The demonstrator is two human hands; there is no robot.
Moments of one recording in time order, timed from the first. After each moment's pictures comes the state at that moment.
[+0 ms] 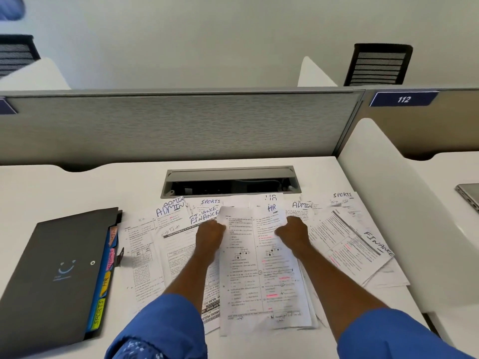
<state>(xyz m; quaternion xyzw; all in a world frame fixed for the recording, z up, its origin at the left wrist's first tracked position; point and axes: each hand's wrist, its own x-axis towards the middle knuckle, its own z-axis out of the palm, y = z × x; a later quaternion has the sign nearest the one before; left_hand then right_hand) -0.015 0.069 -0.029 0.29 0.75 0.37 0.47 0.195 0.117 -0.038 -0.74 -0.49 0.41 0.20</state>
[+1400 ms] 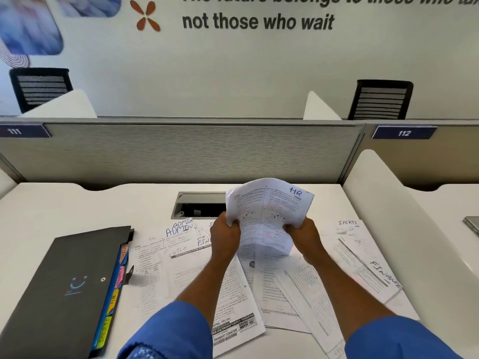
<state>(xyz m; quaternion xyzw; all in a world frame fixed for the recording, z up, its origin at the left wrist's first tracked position) 0.007 0.089 0.026 0.42 0.72 0.48 0.29 0.202 0.131 0.023 -0.54 -0.57 0.46 0.41</state>
